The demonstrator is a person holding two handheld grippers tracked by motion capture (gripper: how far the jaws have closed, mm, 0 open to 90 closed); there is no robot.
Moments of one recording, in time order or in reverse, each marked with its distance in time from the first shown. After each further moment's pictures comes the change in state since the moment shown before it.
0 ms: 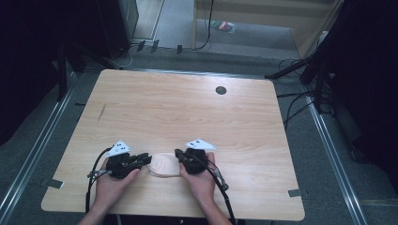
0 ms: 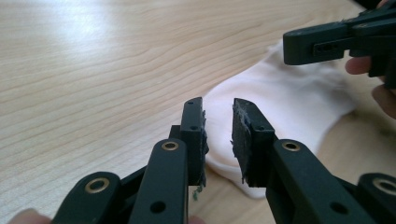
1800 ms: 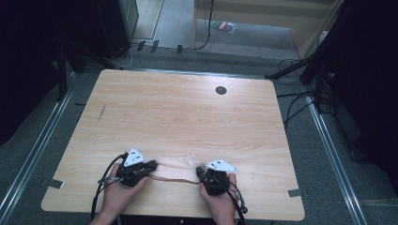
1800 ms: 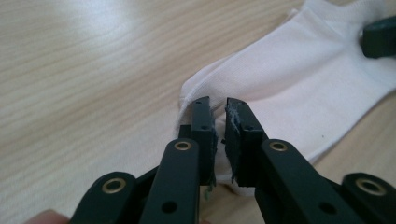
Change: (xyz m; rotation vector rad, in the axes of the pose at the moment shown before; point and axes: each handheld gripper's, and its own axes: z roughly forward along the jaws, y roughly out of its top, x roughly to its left) left arm -0.030 -0.007 0.024 0.090 0.119 0.119; right arm -0.020 -0.052 -0.052 0.055 -0.121 0.019
